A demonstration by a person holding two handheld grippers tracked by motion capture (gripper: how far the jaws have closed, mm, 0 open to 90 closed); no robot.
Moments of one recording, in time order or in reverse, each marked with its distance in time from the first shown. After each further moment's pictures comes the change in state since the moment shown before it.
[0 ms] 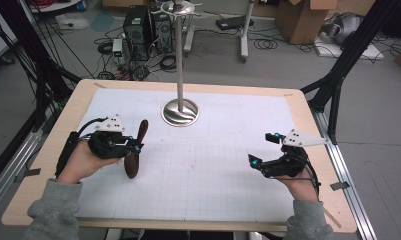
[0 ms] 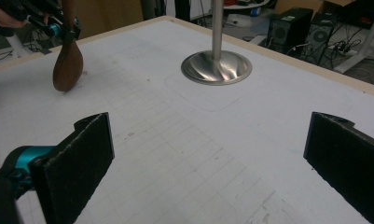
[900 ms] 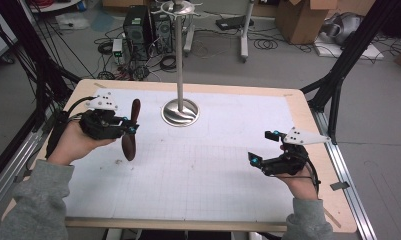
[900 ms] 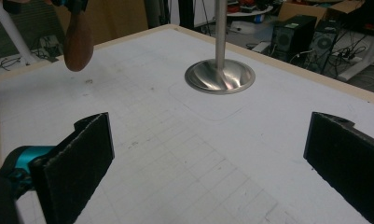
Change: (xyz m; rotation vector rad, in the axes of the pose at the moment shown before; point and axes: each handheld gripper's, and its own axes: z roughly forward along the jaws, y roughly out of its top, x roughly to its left) left arm 0.022 0.045 -0.029 -0.037 0.048 -0.003; right arm -0.002 0.005 0.000 -0.031 0.017 -0.001
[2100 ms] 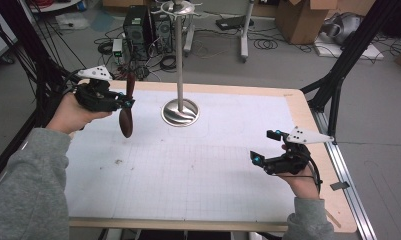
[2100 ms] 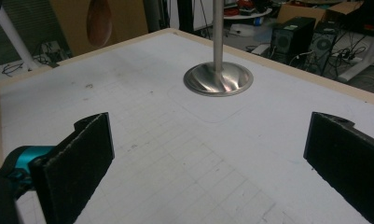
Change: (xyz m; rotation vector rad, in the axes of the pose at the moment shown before) left arm 0.051 0.036 -0.004 -0.032 0.006 -0.006; right arm -0.004 0.000 -0.003 -0.008 0.003 0.025
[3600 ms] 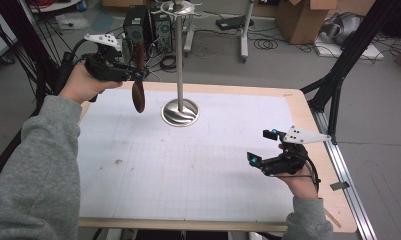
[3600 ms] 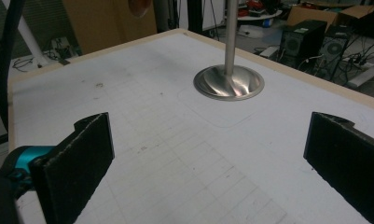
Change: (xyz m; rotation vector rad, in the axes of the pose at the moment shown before) left arm 0.031 0.063 0.011 -0.077 -0.044 -0.012; right arm 0.007 0.007 0.003 0.000 0.034 -0.032
